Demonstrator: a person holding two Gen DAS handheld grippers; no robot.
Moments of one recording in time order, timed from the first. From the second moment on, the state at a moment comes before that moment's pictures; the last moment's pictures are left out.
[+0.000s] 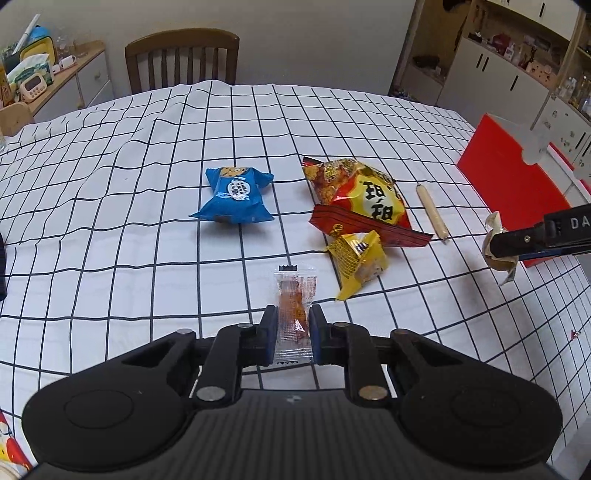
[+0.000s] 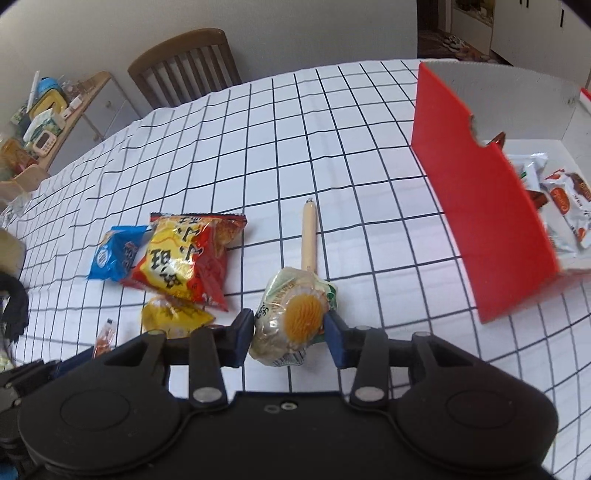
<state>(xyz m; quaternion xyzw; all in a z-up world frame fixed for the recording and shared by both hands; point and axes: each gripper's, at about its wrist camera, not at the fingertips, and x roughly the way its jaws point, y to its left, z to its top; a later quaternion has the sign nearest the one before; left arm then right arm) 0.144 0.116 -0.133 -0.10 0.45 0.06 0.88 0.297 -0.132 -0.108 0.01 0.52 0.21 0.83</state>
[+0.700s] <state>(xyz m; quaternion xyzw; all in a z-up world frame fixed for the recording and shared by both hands) 0.145 0.043 -0.078 -0.12 0.44 0.05 0.89 0.257 -0.206 -0.050 -0.05 0.49 0.24 0.84</state>
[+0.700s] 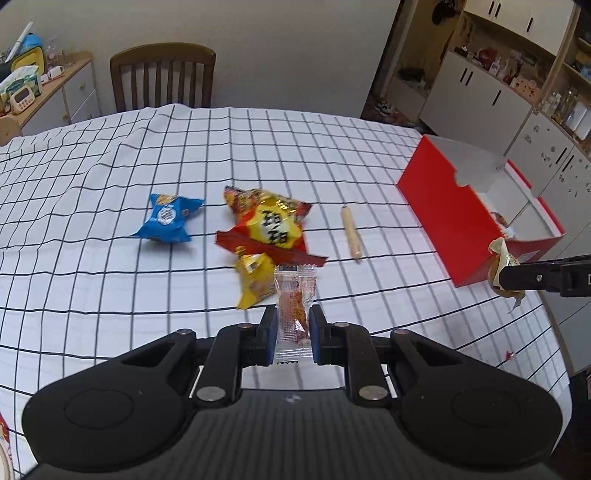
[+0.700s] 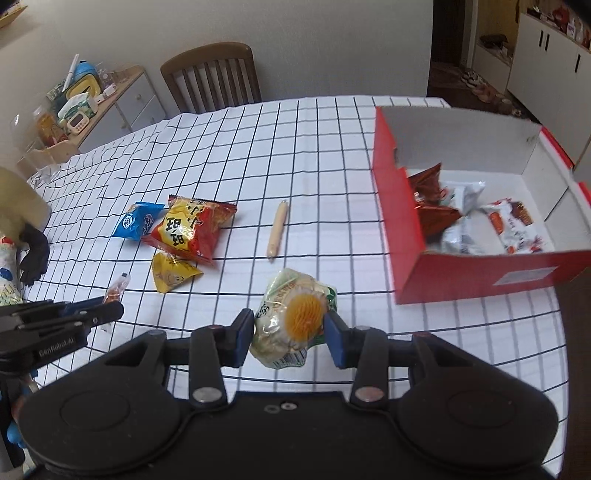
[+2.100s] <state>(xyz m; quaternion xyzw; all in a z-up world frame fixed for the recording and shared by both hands) 0.325 -0.201 -0.025 -0.05 0.41 -0.02 0.91 0.388 -0.403 -0.020 -0.06 0.43 0.24 0.87</state>
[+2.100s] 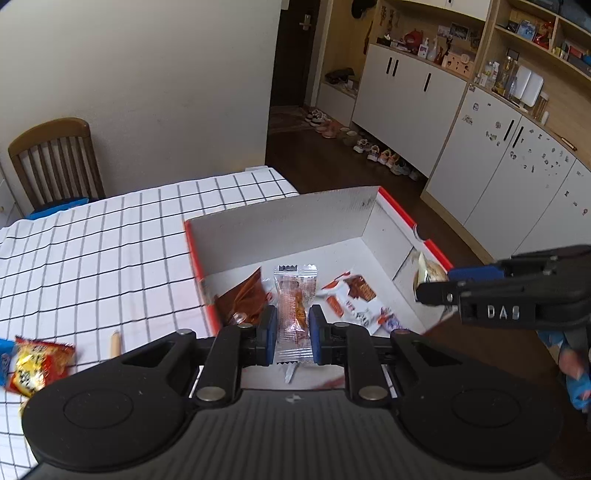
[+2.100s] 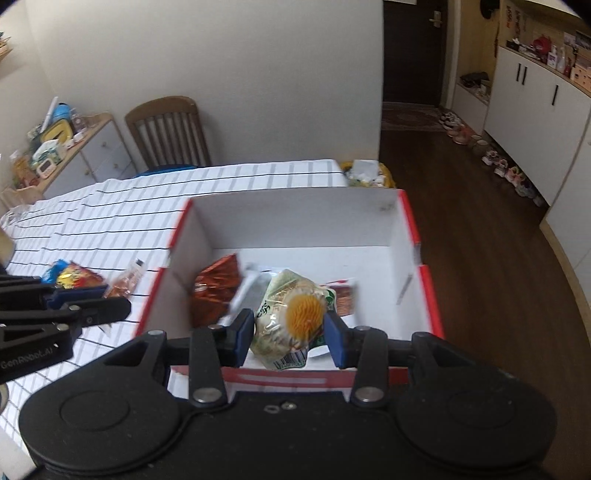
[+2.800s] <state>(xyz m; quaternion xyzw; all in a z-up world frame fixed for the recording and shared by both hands) 0.435 -0.210 -0.078 -0.05 0.46 0.01 0.88 0.435 -0.407 -0.073 -0.10 0.49 0.23 0.84</state>
